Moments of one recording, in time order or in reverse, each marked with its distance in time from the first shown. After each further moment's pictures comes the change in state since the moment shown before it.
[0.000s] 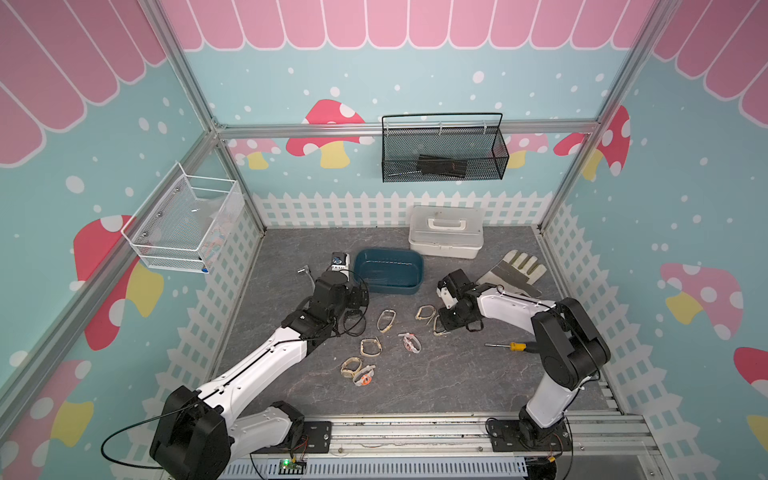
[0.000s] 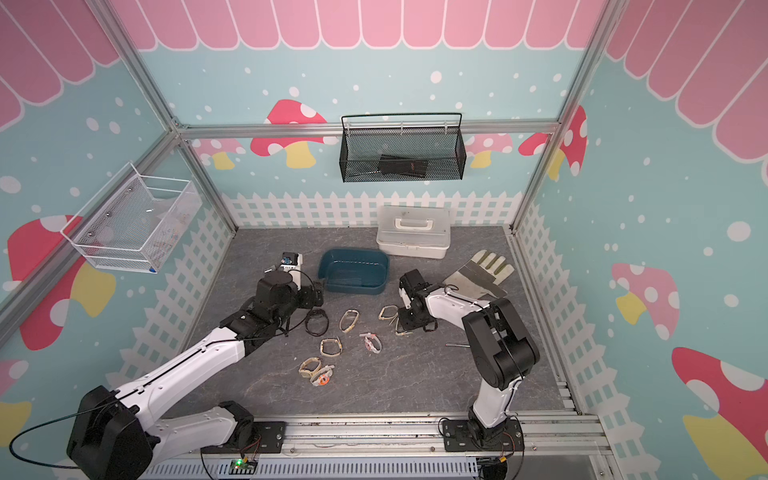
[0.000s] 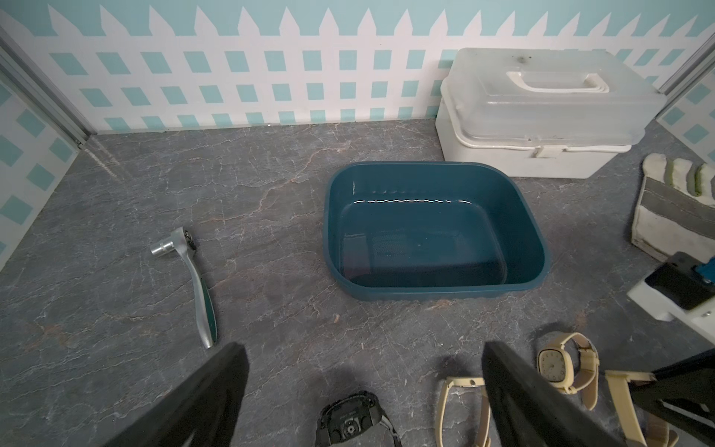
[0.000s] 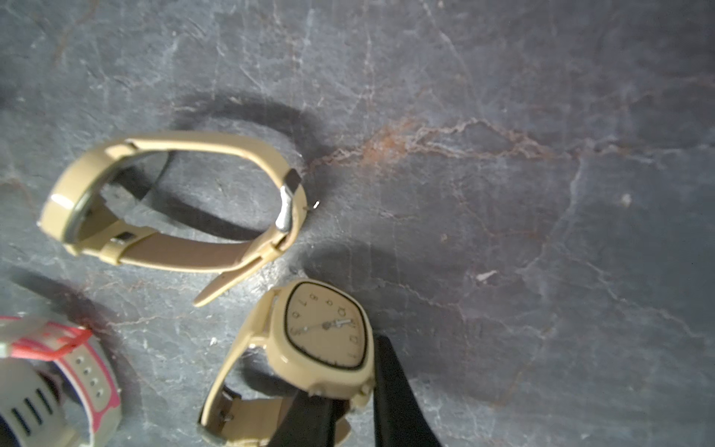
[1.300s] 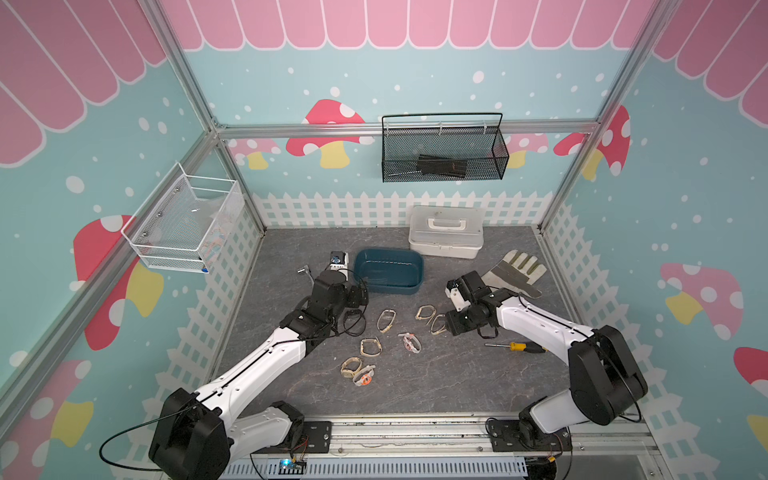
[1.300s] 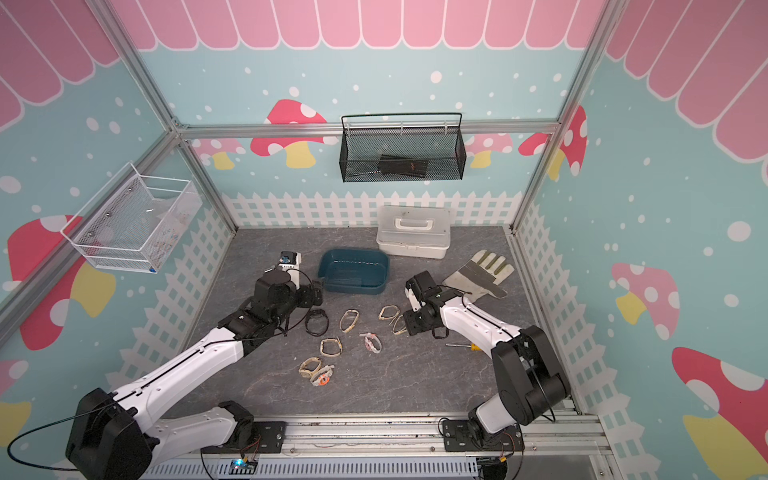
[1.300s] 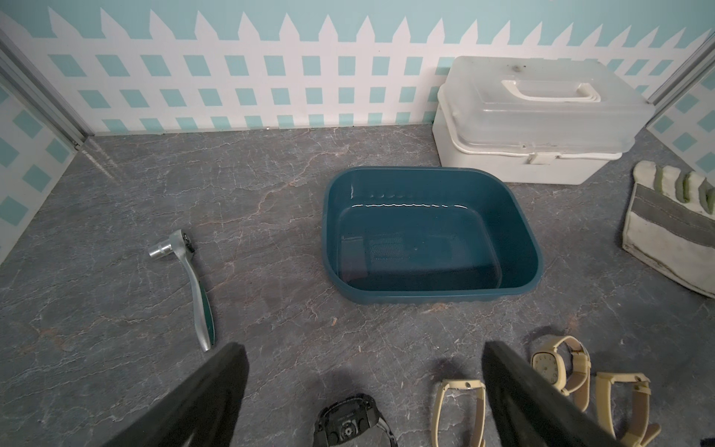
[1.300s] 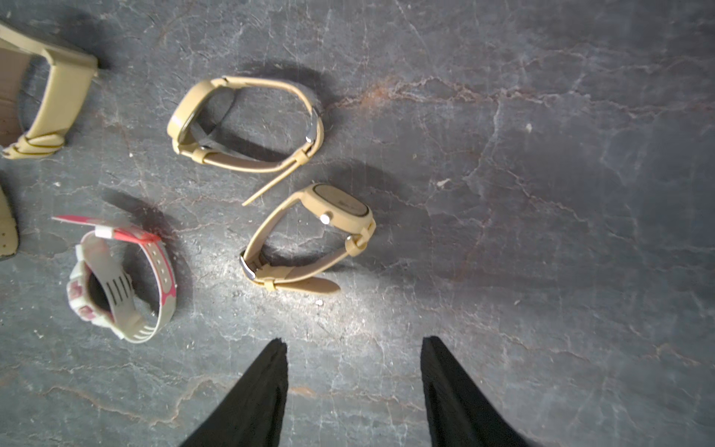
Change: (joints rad) left arm 0.006 -0.010 0.005 0.000 0.015 -0.009; right arm 0.000 -0.216 -0.072 -0.081 0.006 -0.008
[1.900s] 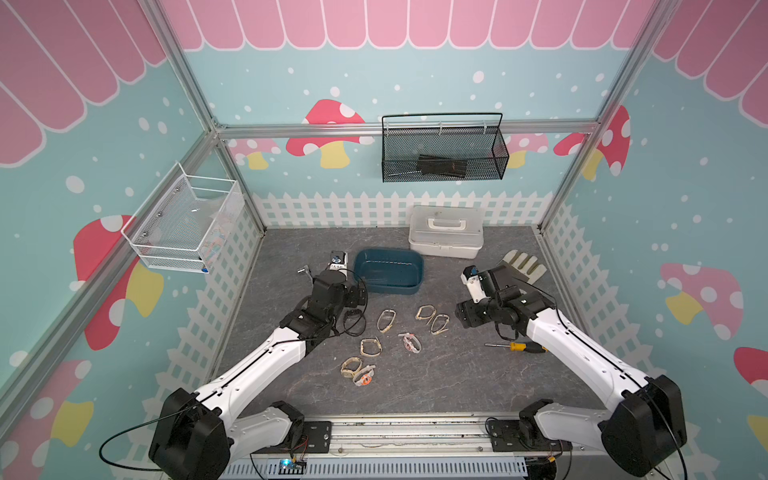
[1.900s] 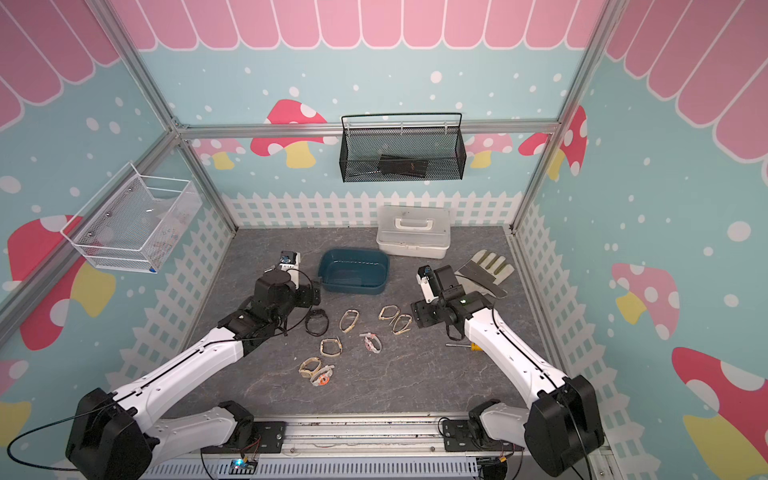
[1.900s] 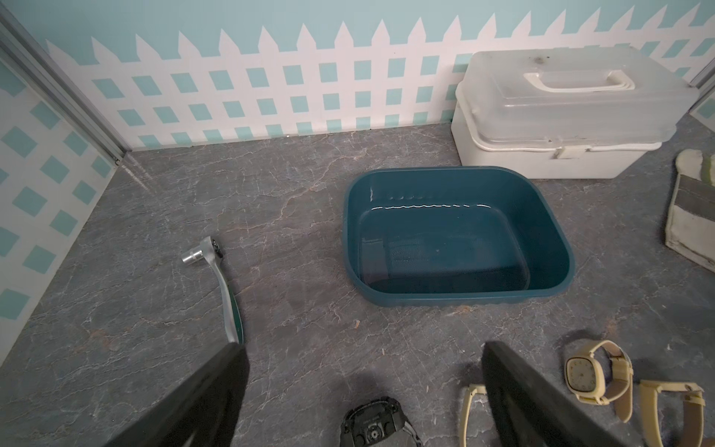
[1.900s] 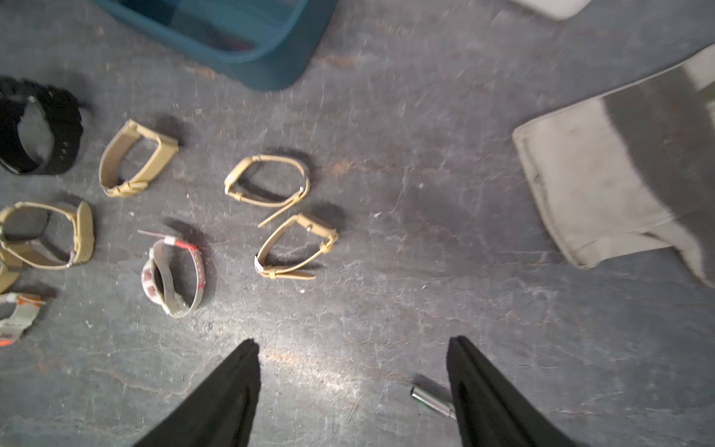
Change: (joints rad) left arm 0.001 0.000 0.003 -0.007 -0.053 0.053; right arm -0.041 -0.266 -0.008 -0.084 0.045 -0.056
